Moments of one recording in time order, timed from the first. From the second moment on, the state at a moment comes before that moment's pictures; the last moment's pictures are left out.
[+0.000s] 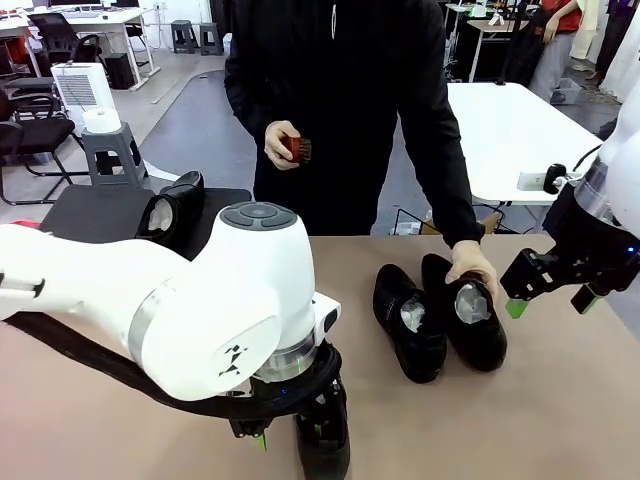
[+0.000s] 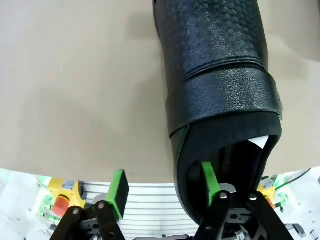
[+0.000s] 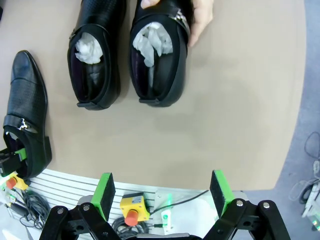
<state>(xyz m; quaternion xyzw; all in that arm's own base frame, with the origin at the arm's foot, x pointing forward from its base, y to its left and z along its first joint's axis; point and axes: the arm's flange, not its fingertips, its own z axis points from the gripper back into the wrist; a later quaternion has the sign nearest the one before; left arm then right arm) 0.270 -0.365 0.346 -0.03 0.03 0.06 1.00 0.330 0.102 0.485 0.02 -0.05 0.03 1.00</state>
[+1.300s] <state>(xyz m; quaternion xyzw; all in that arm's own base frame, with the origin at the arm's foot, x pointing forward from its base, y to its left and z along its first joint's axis) 0.273 -0.370 0.347 -0.03 0.04 0.05 1.00 0.316 -0.043 0.468 0.07 0.00 -0.09 0.99</state>
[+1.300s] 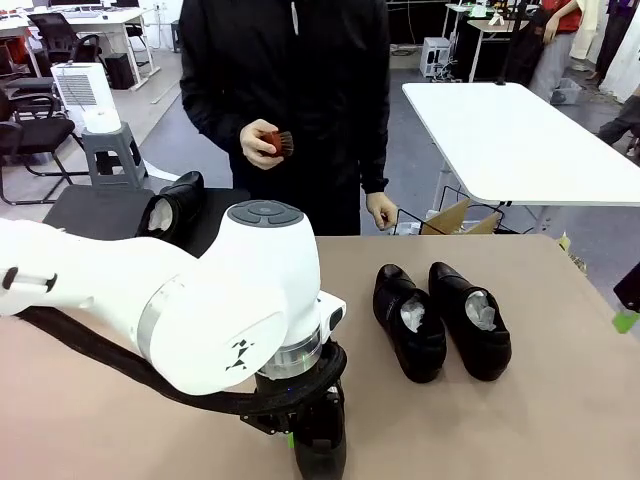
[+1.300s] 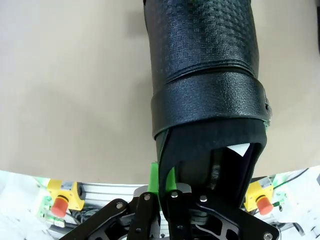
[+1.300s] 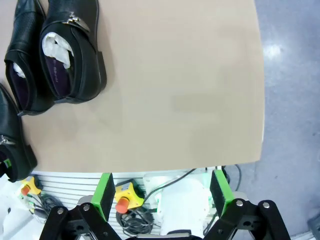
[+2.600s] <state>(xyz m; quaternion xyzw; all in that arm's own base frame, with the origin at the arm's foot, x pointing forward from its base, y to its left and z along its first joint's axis) 0.401 -0.261 0.490 -0.05 -0.14 -0.04 0.99 0.314 -0.044 0.473 0.07 -0.01 -0.09 0.99</state>
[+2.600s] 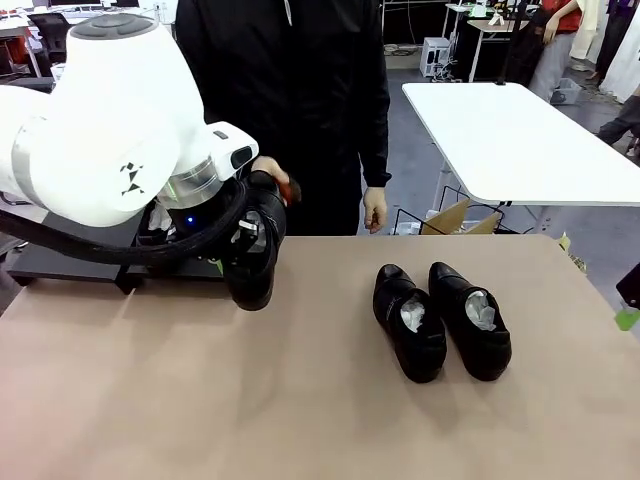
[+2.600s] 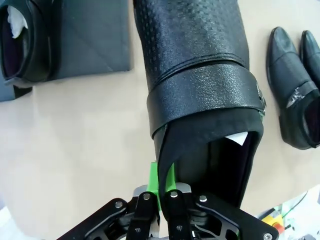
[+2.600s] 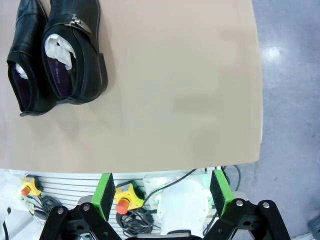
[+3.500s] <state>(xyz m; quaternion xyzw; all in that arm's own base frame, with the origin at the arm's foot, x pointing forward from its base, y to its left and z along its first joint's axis) 0.490 -0.204 0.459 0.03 -0.22 -0.01 0.98 0.314 -0.044 0.473 0.07 -0.01 -0.09 0.99</state>
